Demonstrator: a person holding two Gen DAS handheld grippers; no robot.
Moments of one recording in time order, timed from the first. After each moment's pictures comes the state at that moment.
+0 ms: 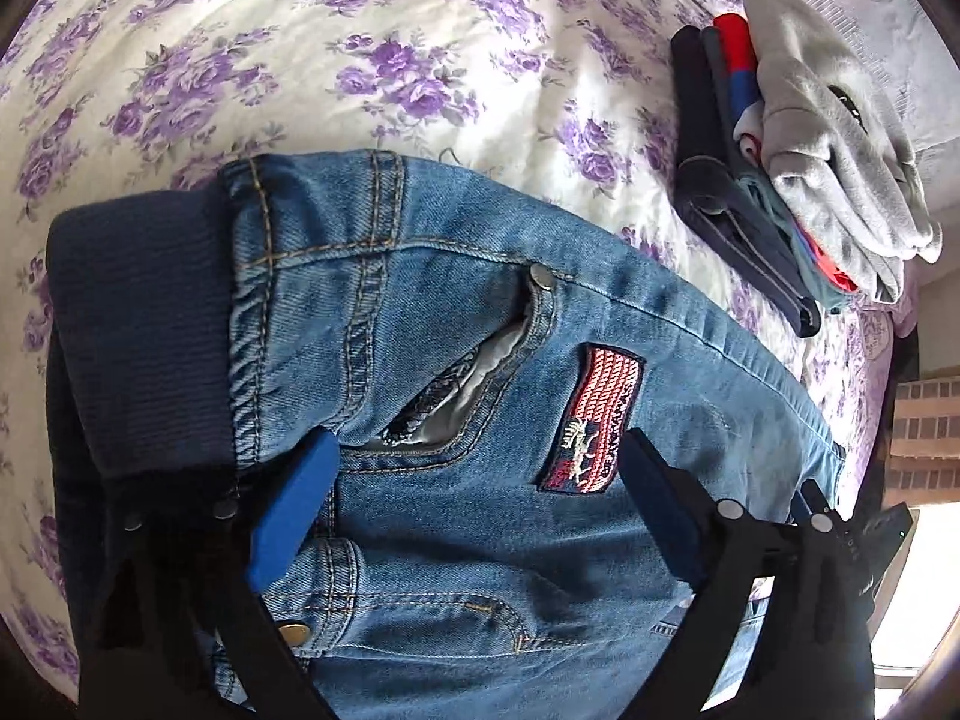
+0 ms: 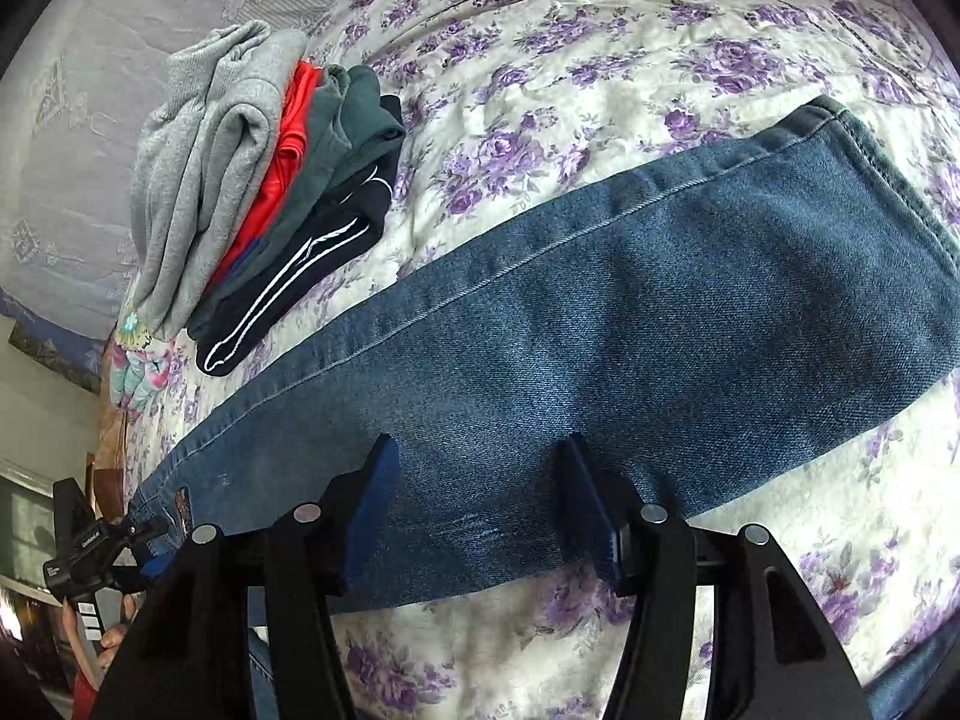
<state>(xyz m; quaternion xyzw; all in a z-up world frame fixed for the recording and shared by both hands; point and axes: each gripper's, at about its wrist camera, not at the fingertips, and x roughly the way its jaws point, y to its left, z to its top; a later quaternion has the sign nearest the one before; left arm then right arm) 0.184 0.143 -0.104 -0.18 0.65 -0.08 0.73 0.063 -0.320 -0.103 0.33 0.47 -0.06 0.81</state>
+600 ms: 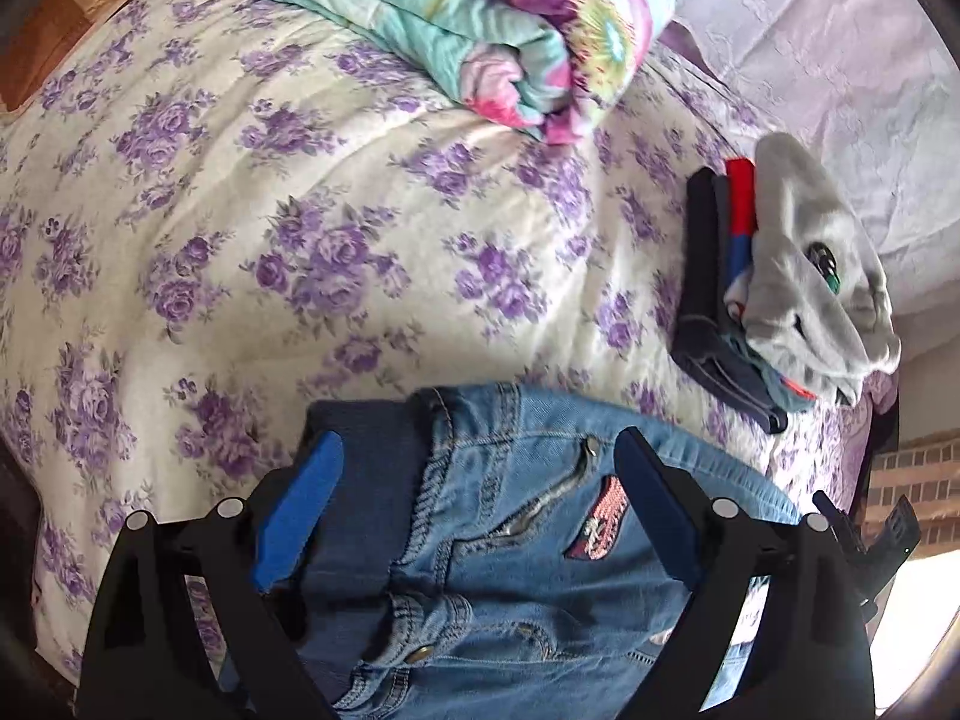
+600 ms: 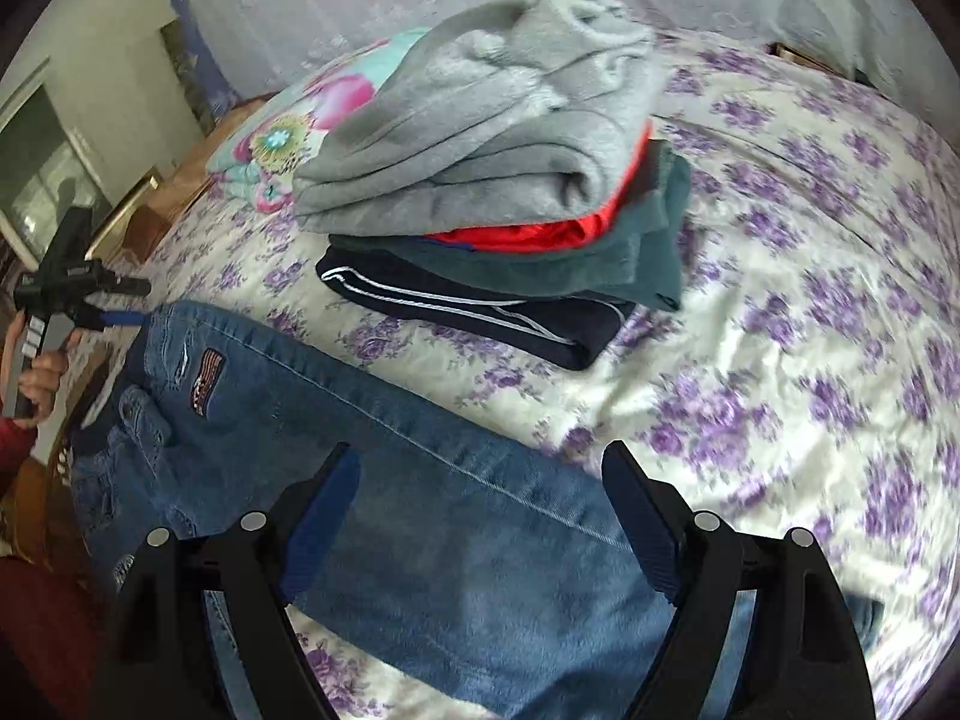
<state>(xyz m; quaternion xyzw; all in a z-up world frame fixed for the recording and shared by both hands) 0.210 0.221 -0.044 -0.21 0.59 -0.05 0.77 0.167 -0.275 -0.032 0.01 0.49 0.18 0.86</state>
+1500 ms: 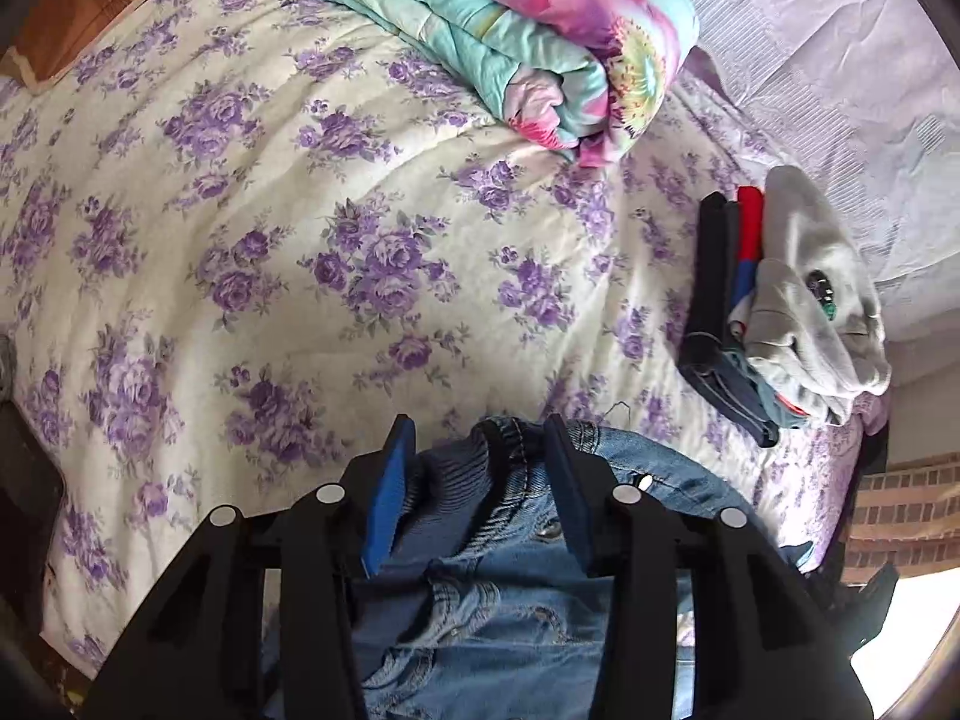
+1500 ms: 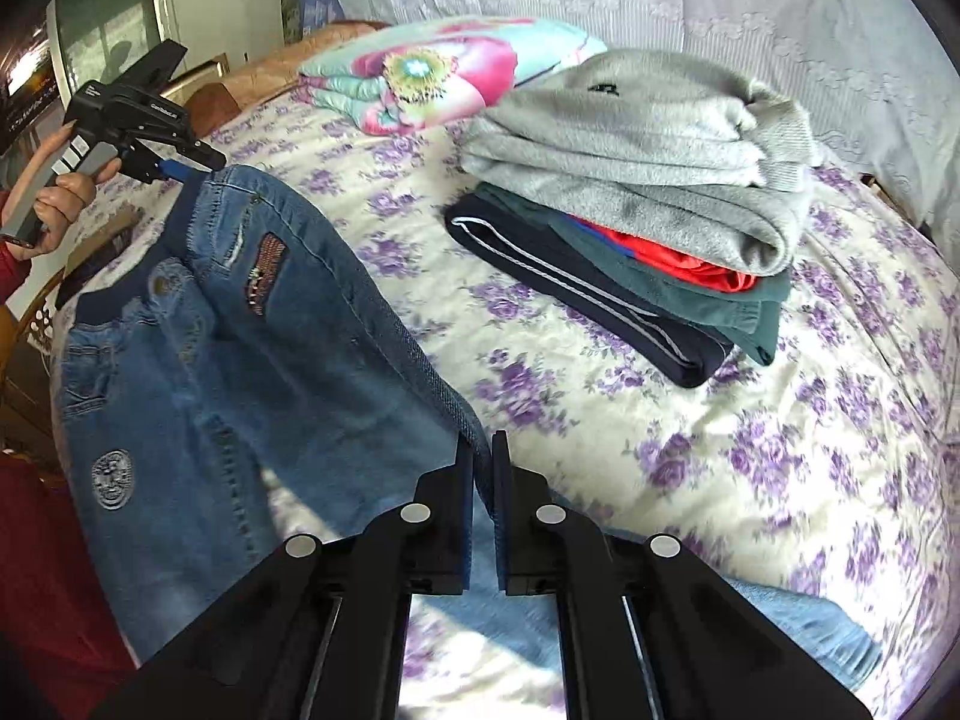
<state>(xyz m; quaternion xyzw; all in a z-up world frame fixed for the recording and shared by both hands) 0.193 0.248 -0.032 -0.25 0.59 -0.04 0.77 0.097 -0.200 -0.011 -0.12 0.46 0.21 0.85</state>
